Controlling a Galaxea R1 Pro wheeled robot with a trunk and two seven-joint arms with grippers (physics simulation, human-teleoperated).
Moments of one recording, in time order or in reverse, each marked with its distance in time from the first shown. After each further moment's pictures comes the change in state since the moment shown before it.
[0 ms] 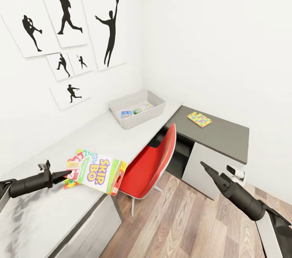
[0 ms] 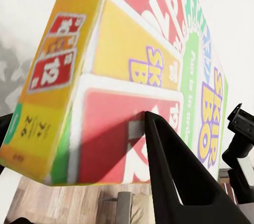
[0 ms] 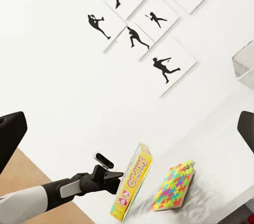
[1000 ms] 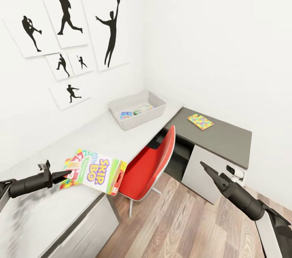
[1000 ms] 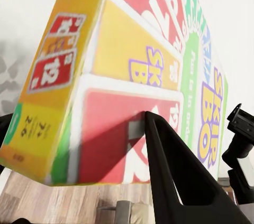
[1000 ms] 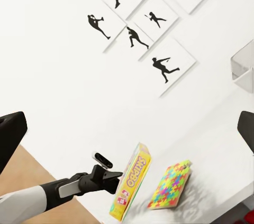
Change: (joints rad) left arm 0.001 0.000 0.001 0.000 0.000 0.000 0.000; right arm 0.000 0.002 0.002 -0.002 0.002 0.000 -0.007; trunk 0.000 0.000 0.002
